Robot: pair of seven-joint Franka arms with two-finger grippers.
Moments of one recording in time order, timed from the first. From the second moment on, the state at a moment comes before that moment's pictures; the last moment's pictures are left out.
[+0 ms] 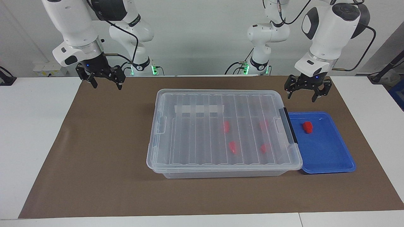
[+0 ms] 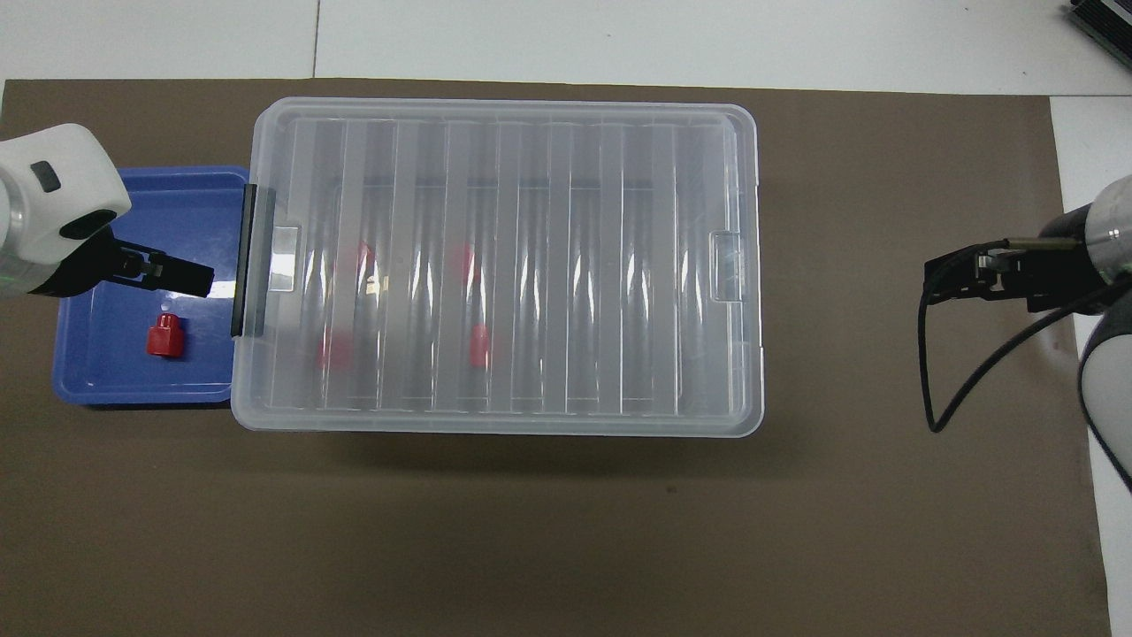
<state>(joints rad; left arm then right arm) 0.00 -0.03 -0.11 -1.75 0.00 1.80 0.18 -0.02 -0.01 0.09 -1.60 -0.02 1.57 0.17</state>
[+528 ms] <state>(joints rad) 0.01 -0.03 -0.11 -1.75 -0.01 1.80 0.18 -0.02 -0.01 0.09 -1.60 -0.02 1.57 0.17</state>
